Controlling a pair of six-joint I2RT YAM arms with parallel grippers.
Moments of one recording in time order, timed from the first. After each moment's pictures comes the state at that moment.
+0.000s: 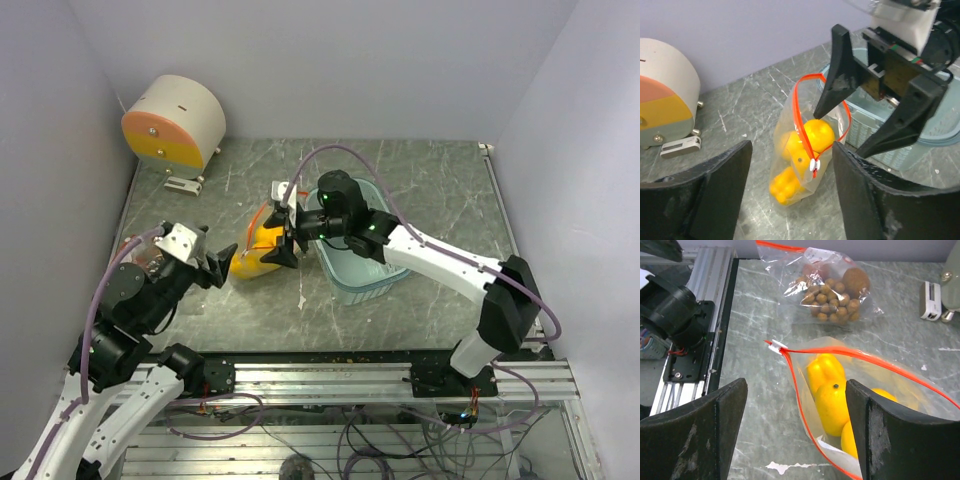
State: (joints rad) left arm -0.53 0.41 0.86 -0.46 -0.03 0.08; right arm 0.89 1.61 1.32 -0.03 -0.63 -0.25
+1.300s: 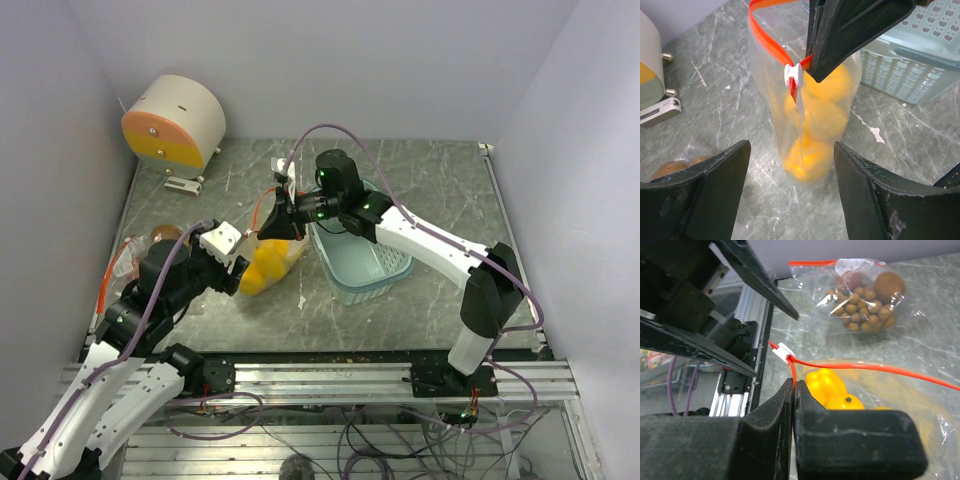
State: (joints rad) left arm -0.53 0.56 0.81 -0.59 0.03 0.20; right arm 0.81 1.74 1.50 -0.08 -0.84 -0.04
